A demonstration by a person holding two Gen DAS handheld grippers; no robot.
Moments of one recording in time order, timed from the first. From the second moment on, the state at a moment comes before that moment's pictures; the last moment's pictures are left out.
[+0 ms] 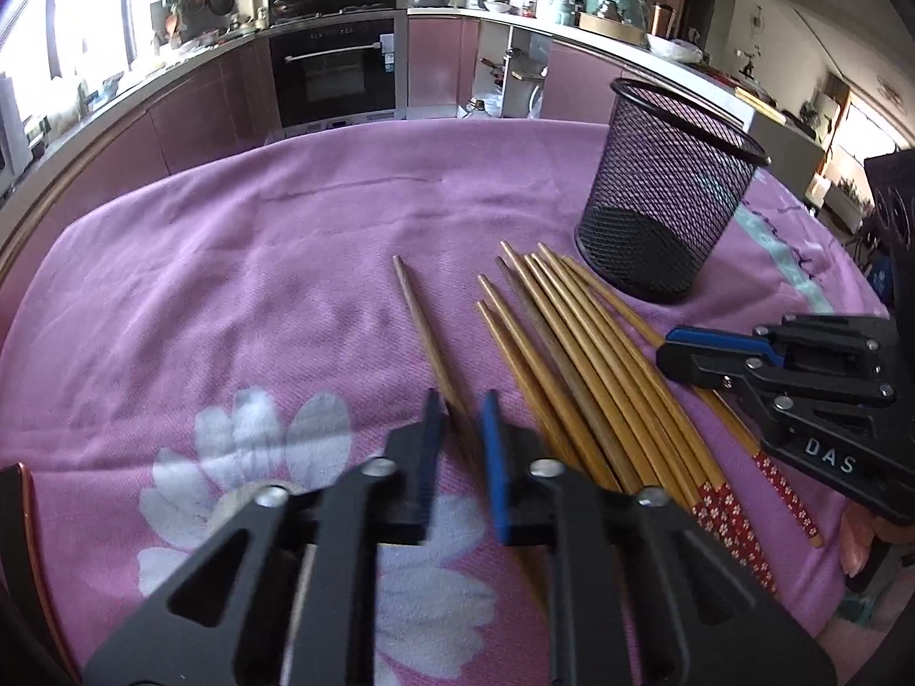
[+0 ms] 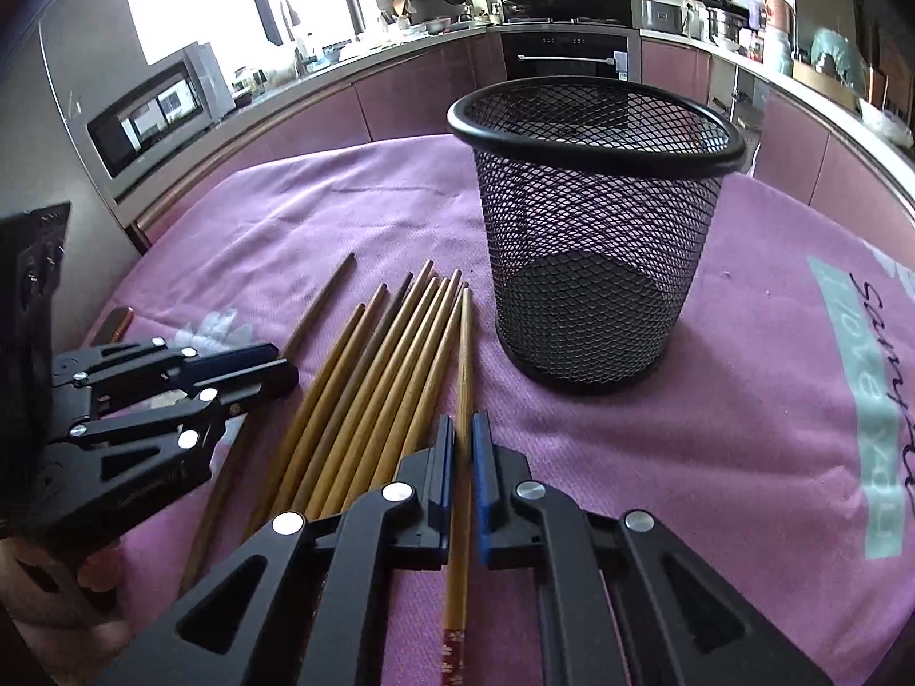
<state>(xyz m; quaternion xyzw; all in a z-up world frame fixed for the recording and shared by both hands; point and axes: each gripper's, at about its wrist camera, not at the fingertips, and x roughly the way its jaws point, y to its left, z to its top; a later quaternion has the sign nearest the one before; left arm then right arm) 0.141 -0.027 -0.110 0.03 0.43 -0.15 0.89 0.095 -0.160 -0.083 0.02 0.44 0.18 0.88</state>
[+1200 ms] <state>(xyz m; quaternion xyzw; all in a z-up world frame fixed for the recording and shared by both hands) 0.124 -0.029 0.109 -0.08 0.21 -0.29 0.93 0.076 -0.234 0.091 0.06 0.20 0.23 0.95</state>
